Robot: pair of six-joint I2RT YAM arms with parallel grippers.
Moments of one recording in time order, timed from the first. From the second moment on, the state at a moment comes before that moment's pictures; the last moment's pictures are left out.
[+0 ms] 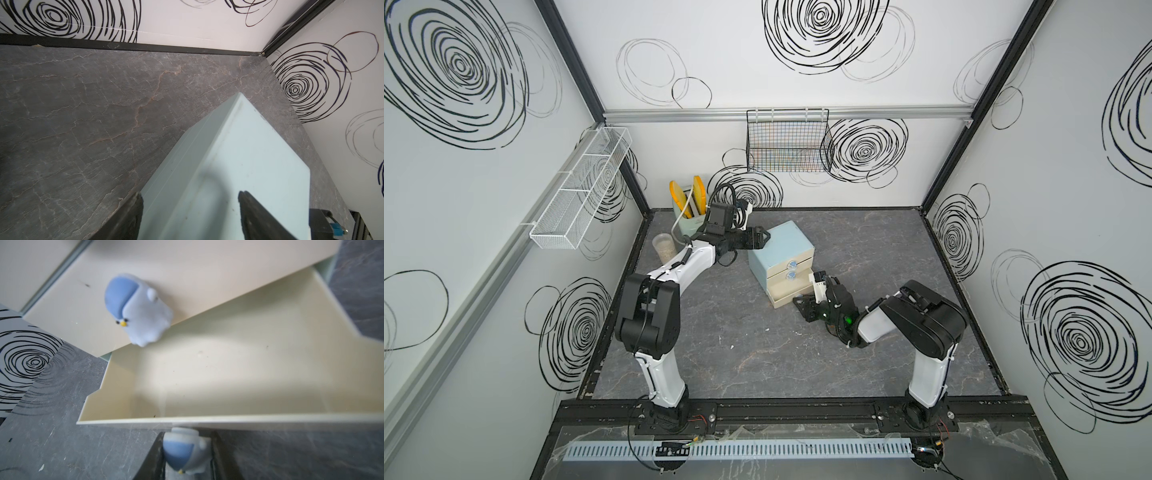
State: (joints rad) left arm -0.23 1.83 1.37 -0.21 0.45 -0.26; right arm 0.69 1.88 0.53 0.88 -0.15 0.53
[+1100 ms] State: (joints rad) left arm -0.23 1.73 1.36 -0.25 0.39 -0.27; right arm 0.71 1.63 0.44 0.66 -0.15 0.52
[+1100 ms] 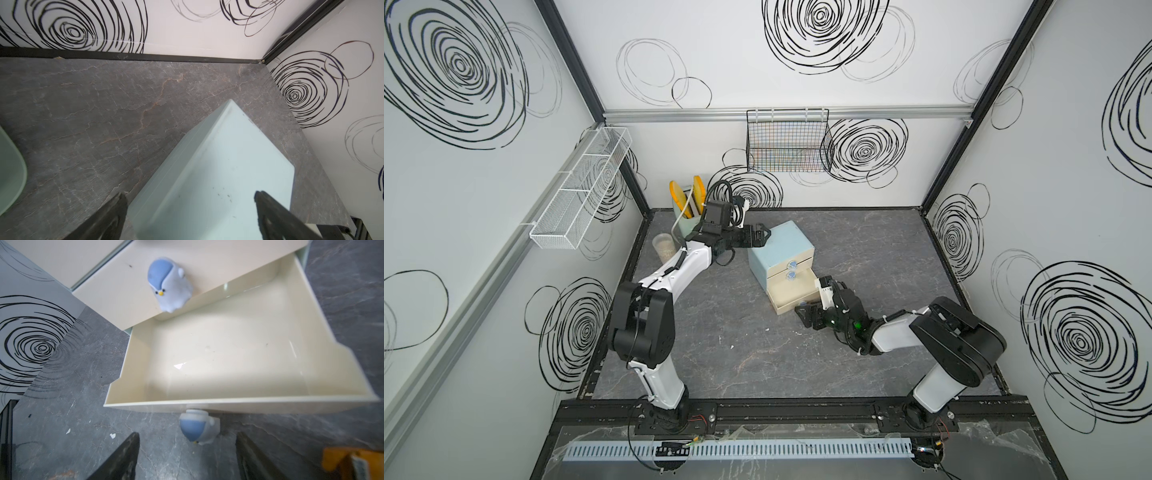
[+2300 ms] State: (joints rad) left arm -0.49 1.01 0.80 -0.42 0.13 -0.34; right arm 0.49 1.18 0.34 0.04 -0.10 0.48
